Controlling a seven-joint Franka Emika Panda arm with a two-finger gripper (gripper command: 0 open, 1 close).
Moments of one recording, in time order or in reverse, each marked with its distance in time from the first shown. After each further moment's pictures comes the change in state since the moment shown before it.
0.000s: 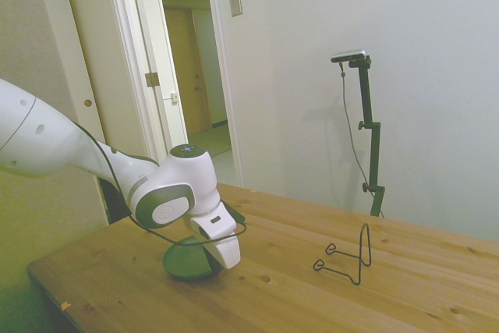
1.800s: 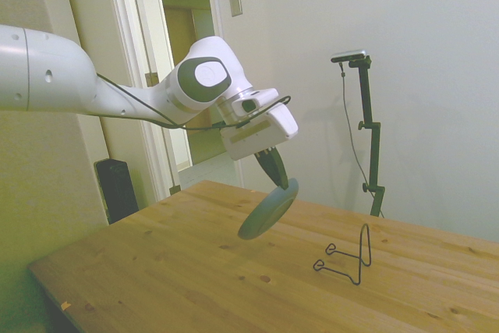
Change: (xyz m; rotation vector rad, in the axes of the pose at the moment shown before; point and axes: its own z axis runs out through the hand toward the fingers) arm 0.128 -0.090 -0.202 -0.367 0.462 -0.182
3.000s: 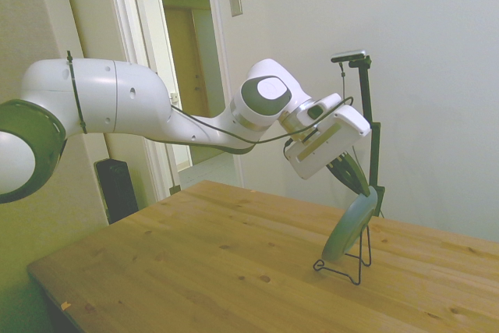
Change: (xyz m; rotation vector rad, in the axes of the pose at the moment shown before) arm 0.083 -0.002 0.090 -0.199 0.161 -0.044
